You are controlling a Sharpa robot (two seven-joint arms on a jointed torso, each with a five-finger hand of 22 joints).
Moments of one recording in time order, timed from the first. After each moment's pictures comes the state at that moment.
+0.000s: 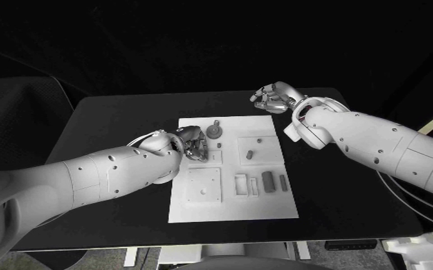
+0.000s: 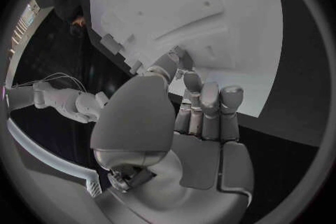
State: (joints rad) left arm 1.17 -0.51 -0.23 1.19 -1.29 -0.30 -0.25; left_hand 1.35 -0.16 0.22 -0.06 0.18 0.91 0.12 0.30 0.41 1.09 0.05 1.10 0.66 1.16 -0.05 1.30 1.24 0.13 0.94 -0.08 1.66 0.52; right arm 1.13 -0.67 0.08 1.18 -0.97 -0.32 0.05; right_hand 1.22 -0.03 0.70 -0.13 0.19 0.78 0.16 0.33 0.53 0.92 0.07 1.32 0.71 0.91 0.00 1.47 1.10 0.12 0.51 0.02 1.66 0.53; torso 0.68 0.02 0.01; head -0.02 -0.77
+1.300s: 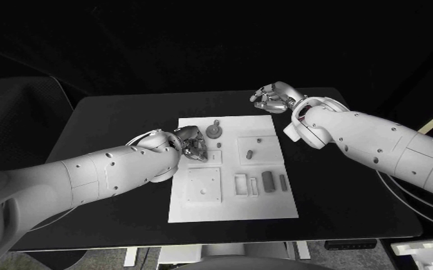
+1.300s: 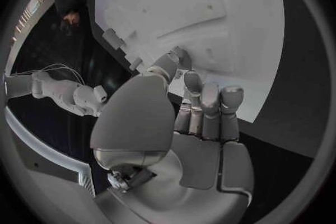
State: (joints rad) left arm 1.17 -0.51 -0.23 1.17 -1.20 -0.28 -0.23; left_hand 1.35 -0.16 0.23 -0.07 0.18 0.91 0.13 0.31 0.42 1.09 0.05 1.10 0.66 1.16 -0.05 1.31 1.22 0.13 0.94 -0.07 1.66 0.52; right arm 1.13 -0.67 0.08 1.18 -0.97 -0.31 0.05; right_hand 1.22 -0.03 0.70 -0.12 0.19 0.78 0.16 0.33 0.53 0.92 0.07 1.32 0.71 0.91 0.00 1.47 1.10 0.12 0.51 0.02 1.66 0.53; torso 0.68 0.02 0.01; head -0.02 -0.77
